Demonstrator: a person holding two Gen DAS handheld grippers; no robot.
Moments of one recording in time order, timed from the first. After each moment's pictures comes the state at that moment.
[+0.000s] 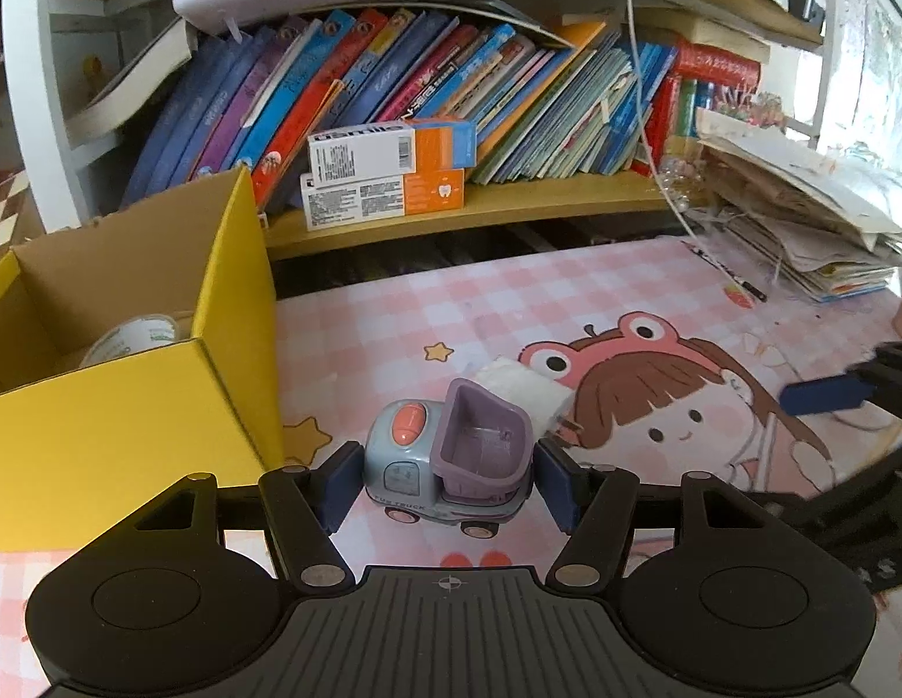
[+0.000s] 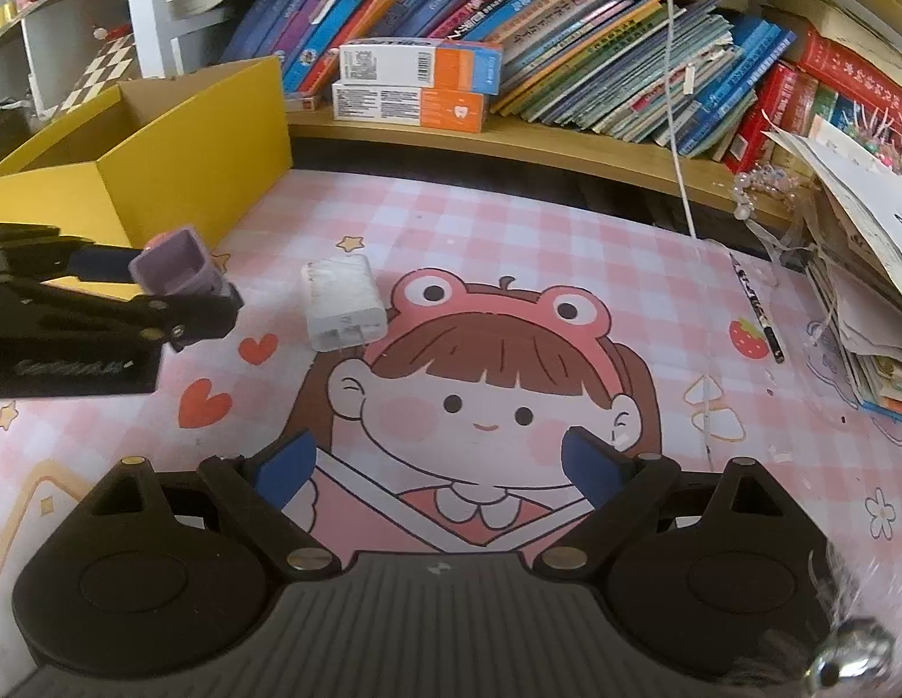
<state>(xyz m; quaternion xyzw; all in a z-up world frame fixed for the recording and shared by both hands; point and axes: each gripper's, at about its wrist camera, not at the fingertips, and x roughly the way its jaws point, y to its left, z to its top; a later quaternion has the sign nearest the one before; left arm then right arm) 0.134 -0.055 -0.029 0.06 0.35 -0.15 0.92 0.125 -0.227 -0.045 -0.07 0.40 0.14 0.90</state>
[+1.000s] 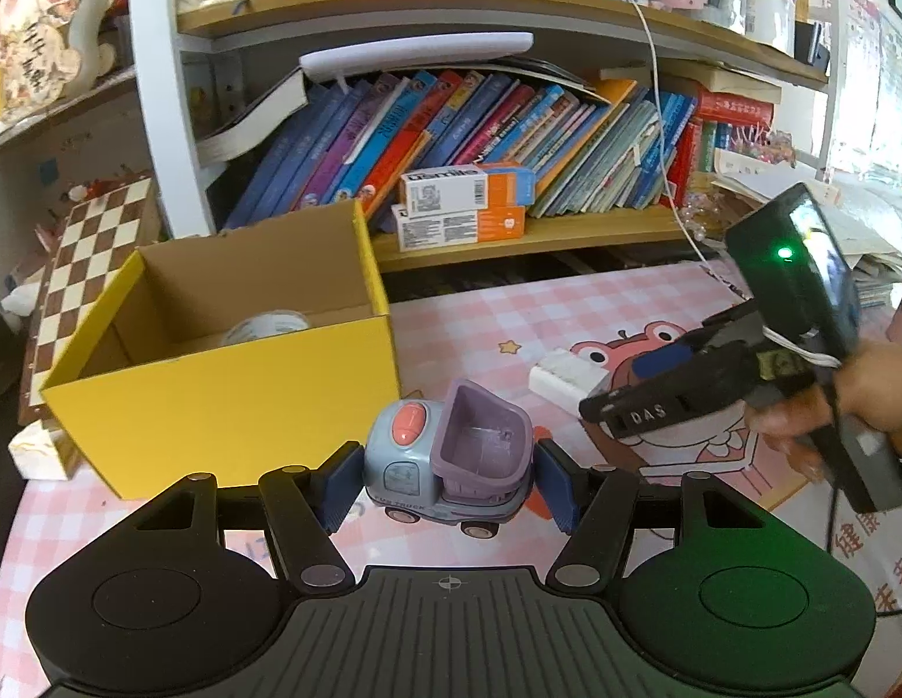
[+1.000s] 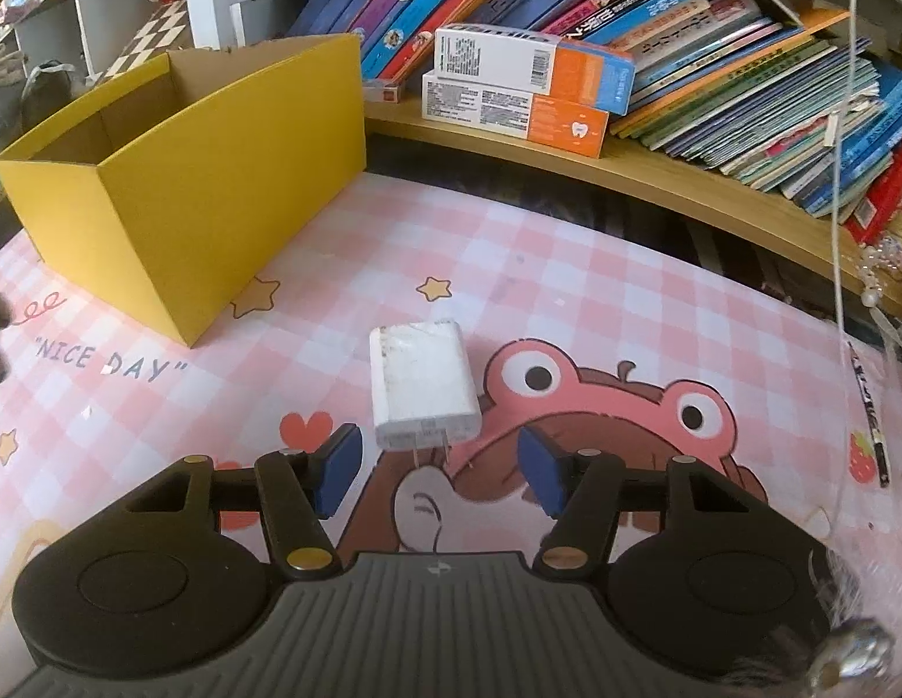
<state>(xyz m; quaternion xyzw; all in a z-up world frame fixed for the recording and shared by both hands) 0.063 0.002 0.013 0.05 0.32 -0.10 0.94 0.195 -0.175 -0.062 -0.10 0.41 0.22 0.88</state>
